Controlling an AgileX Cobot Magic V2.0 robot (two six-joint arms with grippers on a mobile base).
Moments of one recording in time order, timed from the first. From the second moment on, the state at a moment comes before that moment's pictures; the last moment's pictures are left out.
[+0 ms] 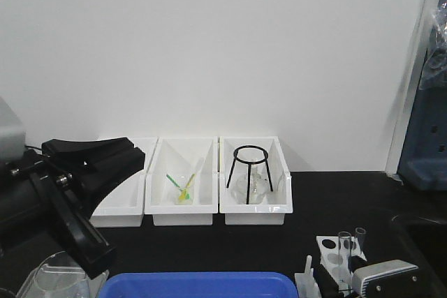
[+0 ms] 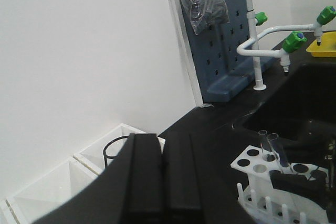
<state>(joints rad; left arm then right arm) -0.40 1.06 -0.85 1.24 -0.31 -1.02 0.36 1.69 -0.34 0.09 -1.13 -0.04</state>
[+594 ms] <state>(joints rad) -0.40 1.05 -0.81 1.24 -0.31 -1.08 0.36 0.82 -0.33 0.08 -0.44 -0.14</state>
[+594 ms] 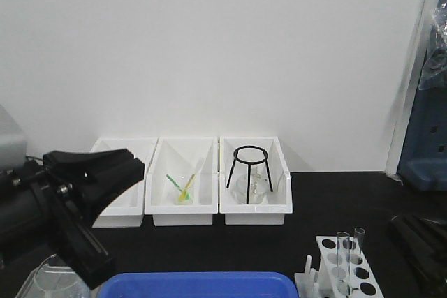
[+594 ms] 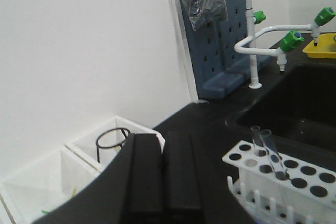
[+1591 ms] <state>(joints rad) -0.40 1.05 -0.51 1.25 -0.47 -1.20 0.36 0.29 -0.33 0.05 0.16 -0.16</state>
